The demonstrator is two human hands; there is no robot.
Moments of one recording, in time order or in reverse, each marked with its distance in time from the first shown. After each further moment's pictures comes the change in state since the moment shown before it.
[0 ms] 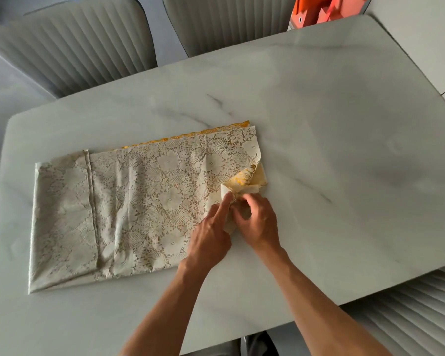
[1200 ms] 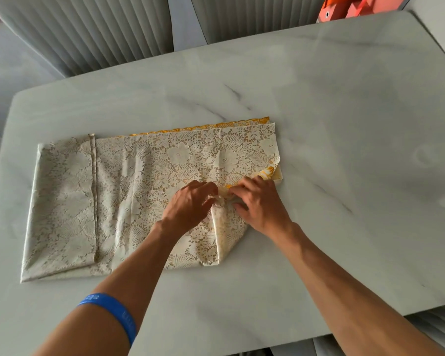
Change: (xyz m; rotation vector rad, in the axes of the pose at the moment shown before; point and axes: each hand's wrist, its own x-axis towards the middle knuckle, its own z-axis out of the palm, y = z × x) left_hand 0.058 -0.077 -0.042 0.189 0.165 0.238; right_hand 0.058 0.014 0.019 -0.376 -0.344 -0.493
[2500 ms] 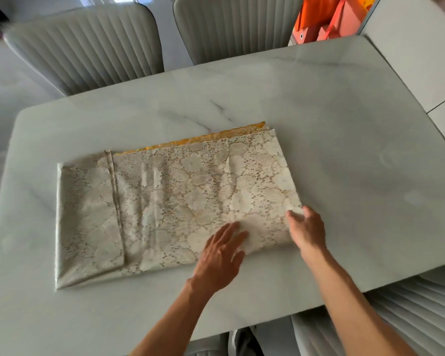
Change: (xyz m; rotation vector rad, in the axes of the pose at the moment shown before) left_hand -0.088 0.119 0.054 -0.119 -0.181 -0.087; right_hand -0.107 0.026 -0.068 0.480 0.194 1.196
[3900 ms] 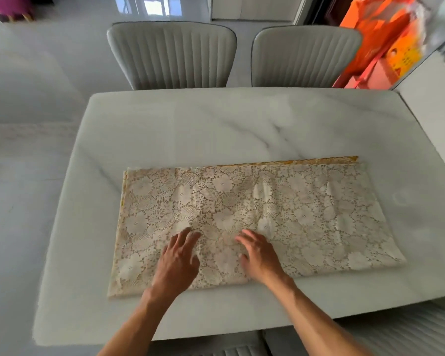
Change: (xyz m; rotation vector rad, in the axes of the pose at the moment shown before) left_hand -0.131 -0.149 -0.116 0.061 0.127 -0.347; right_hand -0.154 -0.054 0.149 -0.612 -0.459 -0.812
